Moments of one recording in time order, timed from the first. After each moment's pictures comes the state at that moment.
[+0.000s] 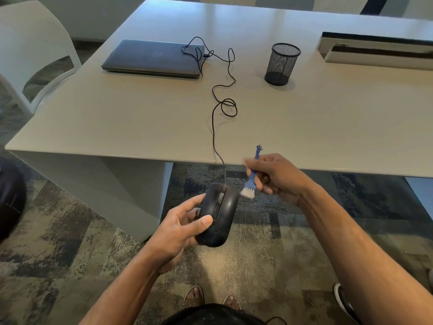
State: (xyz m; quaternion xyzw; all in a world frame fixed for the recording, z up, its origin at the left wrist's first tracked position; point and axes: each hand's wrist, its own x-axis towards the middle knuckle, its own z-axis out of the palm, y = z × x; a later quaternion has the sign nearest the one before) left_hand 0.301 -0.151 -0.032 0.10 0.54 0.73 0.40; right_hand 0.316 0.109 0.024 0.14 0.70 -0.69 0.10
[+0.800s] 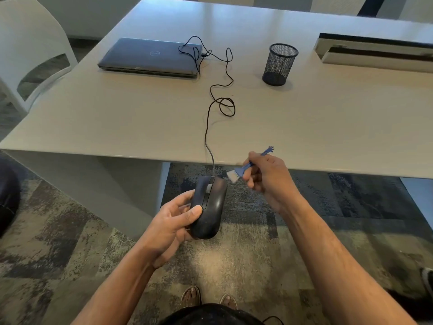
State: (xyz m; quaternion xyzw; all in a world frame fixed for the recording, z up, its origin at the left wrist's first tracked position) left_hand 0.289 -0.152 -0.037 0.07 0.52 0.76 0.39; right_hand 0.316 0.088 0.006 0.24 0.64 -0.73 -0.05
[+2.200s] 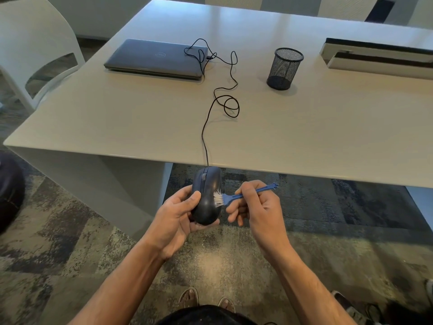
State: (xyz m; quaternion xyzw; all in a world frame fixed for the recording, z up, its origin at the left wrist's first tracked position) left_hand 0.283 -0.131 -0.029 0.00 0.46 0.81 0.37; right_hand 0.361 0.039 -0.013 0.14 0.66 -0.73 -0.14
